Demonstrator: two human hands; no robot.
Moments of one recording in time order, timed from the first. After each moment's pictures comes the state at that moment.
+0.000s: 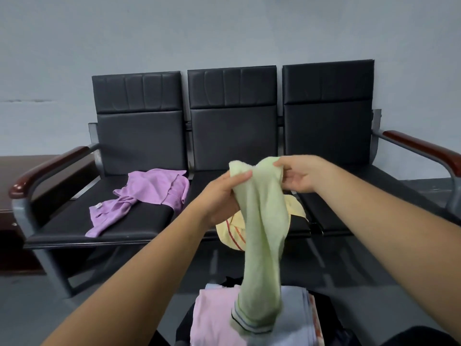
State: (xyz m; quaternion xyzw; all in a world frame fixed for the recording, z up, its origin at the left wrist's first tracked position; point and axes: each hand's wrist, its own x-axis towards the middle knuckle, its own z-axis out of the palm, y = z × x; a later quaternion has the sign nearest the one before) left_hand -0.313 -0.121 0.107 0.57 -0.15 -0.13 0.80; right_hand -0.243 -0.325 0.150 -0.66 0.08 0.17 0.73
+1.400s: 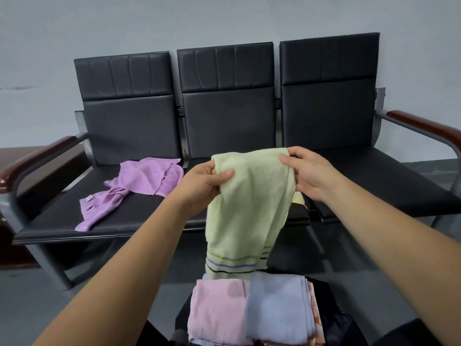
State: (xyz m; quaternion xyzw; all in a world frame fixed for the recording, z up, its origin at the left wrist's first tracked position) left_hand -0.297 -0.102 0.097 0.62 -0.11 -0.06 0.77; right_hand -0.249 -0.349 0.103 -0.67 -0.04 0.07 0.73
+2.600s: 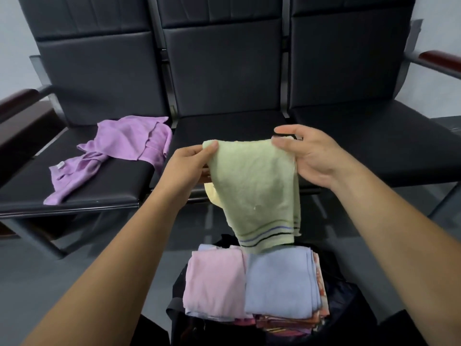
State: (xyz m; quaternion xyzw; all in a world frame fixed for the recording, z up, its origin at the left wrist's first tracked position) left_hand -0.261 -0.090 0.025 0.73 0.04 0.03 0.68; right_hand -0.214 -0.338 0.034 -0.64 -0.06 0.13 0.75
